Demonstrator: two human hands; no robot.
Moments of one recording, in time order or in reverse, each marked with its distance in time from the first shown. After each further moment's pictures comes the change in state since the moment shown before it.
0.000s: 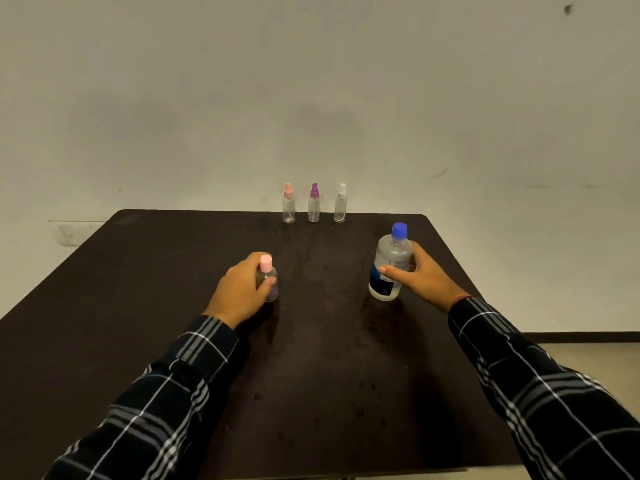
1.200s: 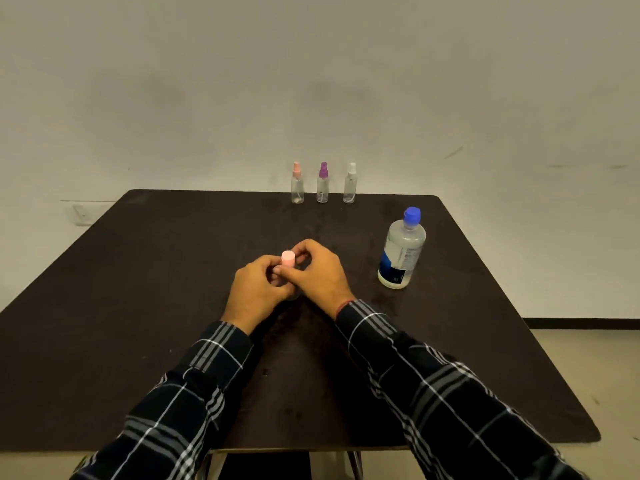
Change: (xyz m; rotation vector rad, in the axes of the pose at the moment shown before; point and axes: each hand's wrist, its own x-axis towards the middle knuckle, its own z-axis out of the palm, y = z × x) left_hand -0.039 0.012 0.018 -0.249 0.038 -0.102; right_hand -0.010 -0.065 0.182 -0.064 0.057 -0.154
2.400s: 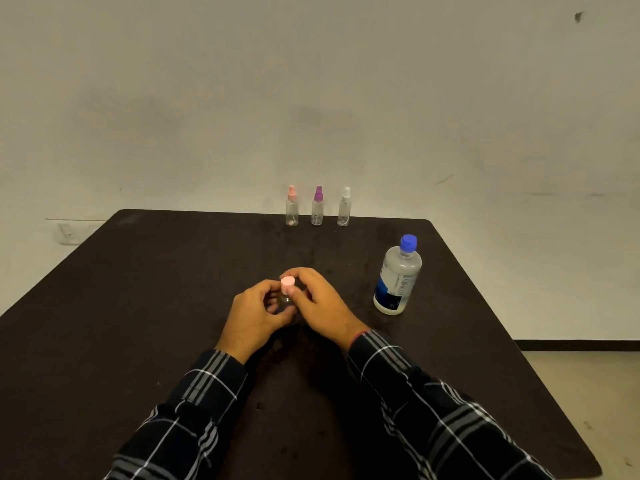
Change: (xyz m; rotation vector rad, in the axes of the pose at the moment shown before) left_hand 0.005 -0.008 0.004 -0.079 -0.049 0.071; right_hand -0.003 0.006 -0.014 0.067 -0.174 -0.171
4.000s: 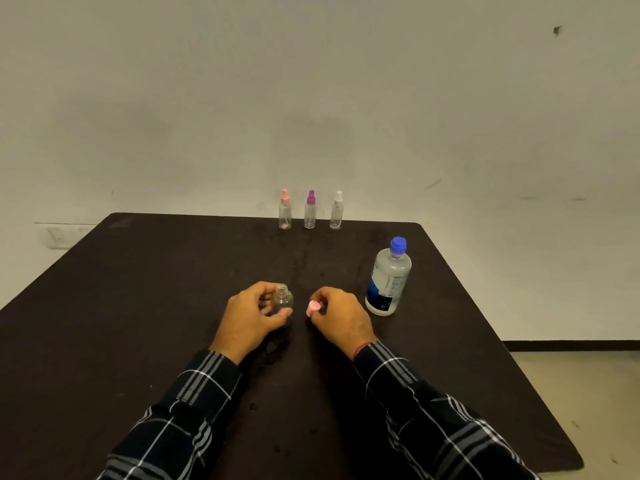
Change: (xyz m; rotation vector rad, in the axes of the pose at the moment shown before) left_hand 0.004 -0.002 0.005 -0.040 0.017 0.005; right_hand -0.021 0.007 -0.026 -0.453 0.042 0.414
